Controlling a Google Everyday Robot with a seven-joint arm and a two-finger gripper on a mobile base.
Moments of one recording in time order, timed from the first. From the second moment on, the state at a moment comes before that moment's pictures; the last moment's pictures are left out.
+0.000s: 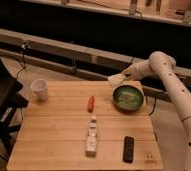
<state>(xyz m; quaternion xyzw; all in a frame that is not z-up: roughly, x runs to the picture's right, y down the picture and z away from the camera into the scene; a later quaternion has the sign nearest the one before) 0.215 -0.069 0.879 -0.02 -0.27 -0.22 0.94</state>
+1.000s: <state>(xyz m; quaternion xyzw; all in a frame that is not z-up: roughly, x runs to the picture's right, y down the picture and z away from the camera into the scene) 0.247 -0.043 0.901 -0.03 -0.26 -0.19 0.95</state>
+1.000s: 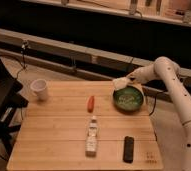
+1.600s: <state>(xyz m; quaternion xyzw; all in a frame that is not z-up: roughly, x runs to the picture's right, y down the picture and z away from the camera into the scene) 0.250 -0.041 0.901 -0.02 -0.25 -0.19 0.95</state>
